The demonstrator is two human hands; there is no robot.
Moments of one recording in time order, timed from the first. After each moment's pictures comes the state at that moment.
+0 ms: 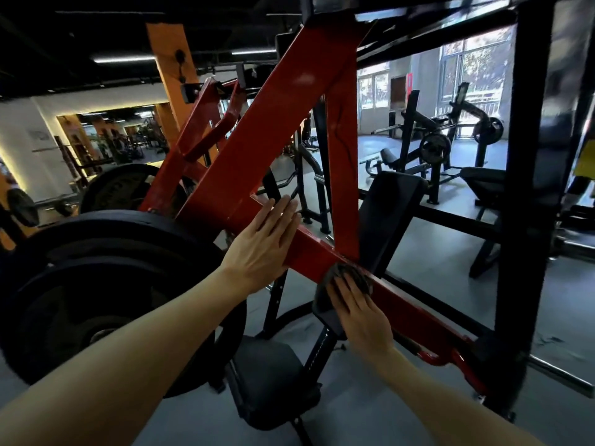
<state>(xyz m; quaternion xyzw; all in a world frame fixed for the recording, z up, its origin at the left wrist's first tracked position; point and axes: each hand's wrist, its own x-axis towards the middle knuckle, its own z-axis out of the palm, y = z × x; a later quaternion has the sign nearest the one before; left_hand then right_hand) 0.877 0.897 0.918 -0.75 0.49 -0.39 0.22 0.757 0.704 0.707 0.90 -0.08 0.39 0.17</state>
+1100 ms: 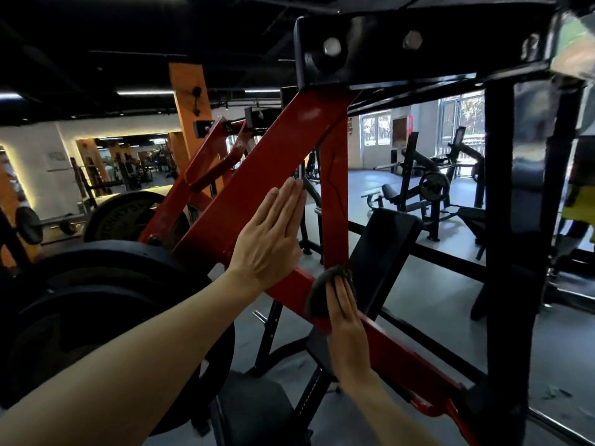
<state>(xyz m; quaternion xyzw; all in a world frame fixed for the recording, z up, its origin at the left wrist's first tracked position) 0.851 0.858 0.973 -0.70 0.45 -0.55 0.04 0.762 0.733 0.774 0.84 -0.09 0.51 -0.19</state>
